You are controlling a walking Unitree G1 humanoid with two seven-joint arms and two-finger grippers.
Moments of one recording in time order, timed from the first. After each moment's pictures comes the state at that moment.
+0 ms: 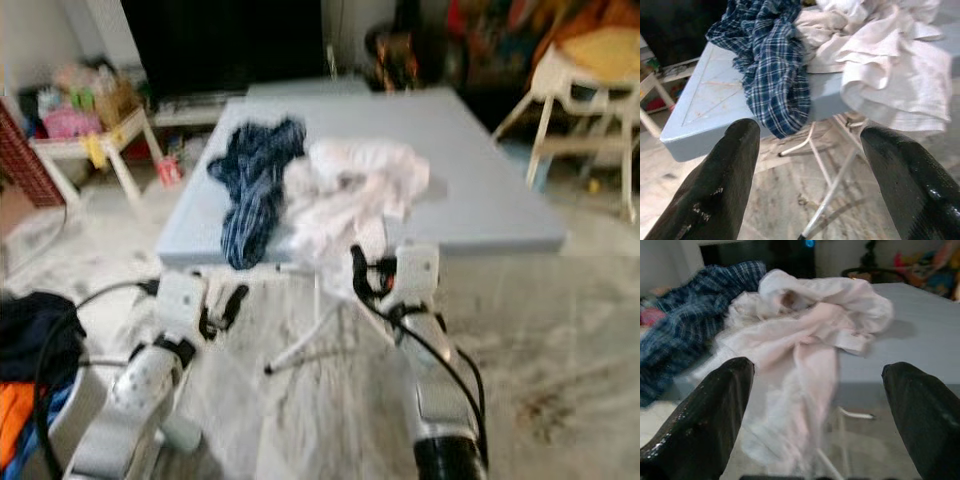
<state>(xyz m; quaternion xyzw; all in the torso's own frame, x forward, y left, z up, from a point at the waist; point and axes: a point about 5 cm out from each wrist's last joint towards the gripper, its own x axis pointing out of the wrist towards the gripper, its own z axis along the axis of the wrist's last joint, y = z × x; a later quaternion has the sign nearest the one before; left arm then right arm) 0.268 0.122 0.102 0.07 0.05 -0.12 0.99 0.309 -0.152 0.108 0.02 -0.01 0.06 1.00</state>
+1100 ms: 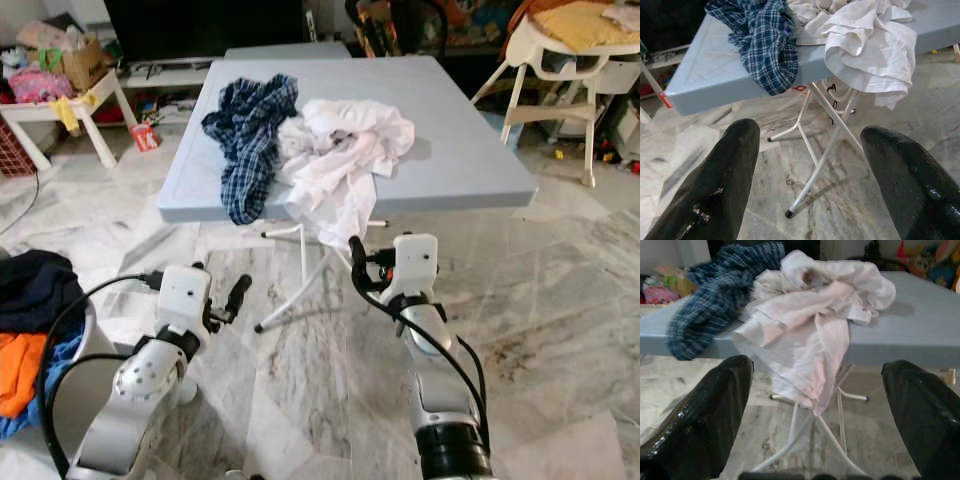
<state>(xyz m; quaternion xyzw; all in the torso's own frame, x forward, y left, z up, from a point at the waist) 0.270 0.120 0.103 0.07 0.04 -0.11 0.99 0.316 -0.146 0.115 0.01 -0.02 0.08 1.00</state>
